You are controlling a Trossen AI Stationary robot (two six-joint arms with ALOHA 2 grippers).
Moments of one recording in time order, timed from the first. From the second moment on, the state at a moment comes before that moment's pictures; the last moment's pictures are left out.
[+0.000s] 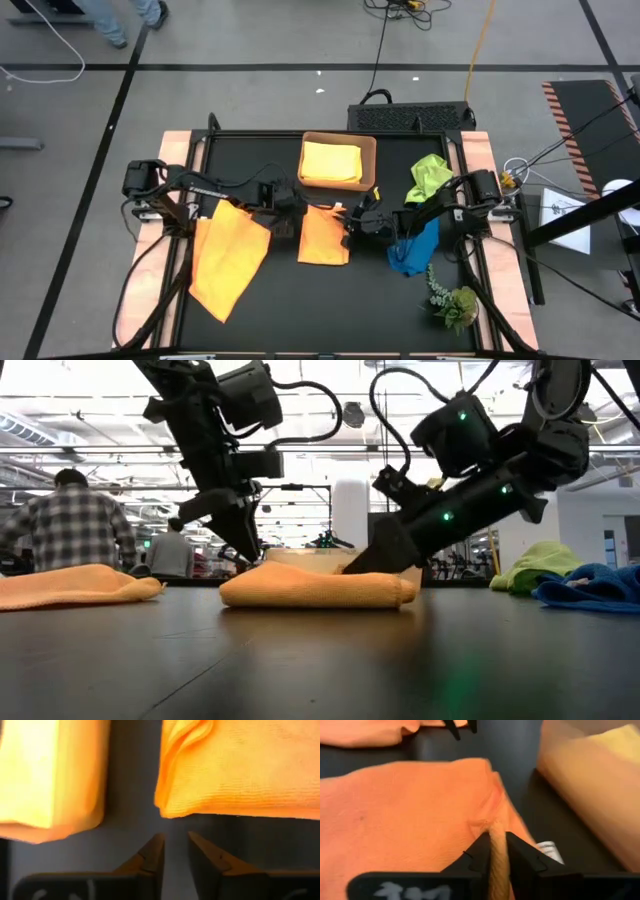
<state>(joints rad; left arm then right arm) 0.06 1.64 0.97 -0.42 -0.26 0.21 0.08 1.89 0.58 0.82 0.45 0.16</state>
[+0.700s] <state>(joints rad) -0.28 1.67 0.99 -0.29 -0.24 0.06 0.14 1.76 0.58 0.74 0.42 0.14</state>
